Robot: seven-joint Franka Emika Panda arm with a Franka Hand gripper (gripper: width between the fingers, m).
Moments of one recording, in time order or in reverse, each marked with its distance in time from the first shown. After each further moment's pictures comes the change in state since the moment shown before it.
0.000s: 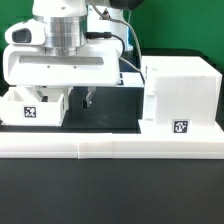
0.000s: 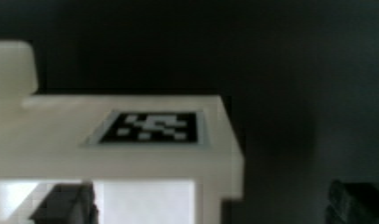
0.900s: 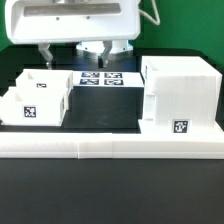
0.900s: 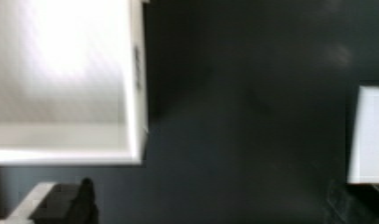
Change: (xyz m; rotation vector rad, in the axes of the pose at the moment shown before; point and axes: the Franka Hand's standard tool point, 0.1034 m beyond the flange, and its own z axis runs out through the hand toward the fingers) arm 0.027 -0.017 -0.074 0.056 -0.001 -0.010
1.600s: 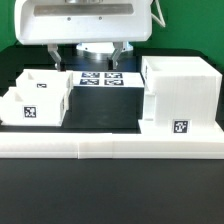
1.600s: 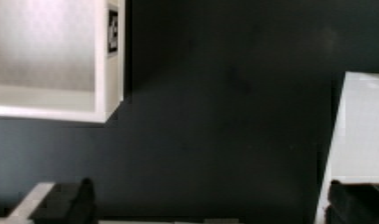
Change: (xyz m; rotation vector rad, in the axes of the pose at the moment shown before) arm 0.031 -0.030 -0.019 -0.019 -0.001 -0.075
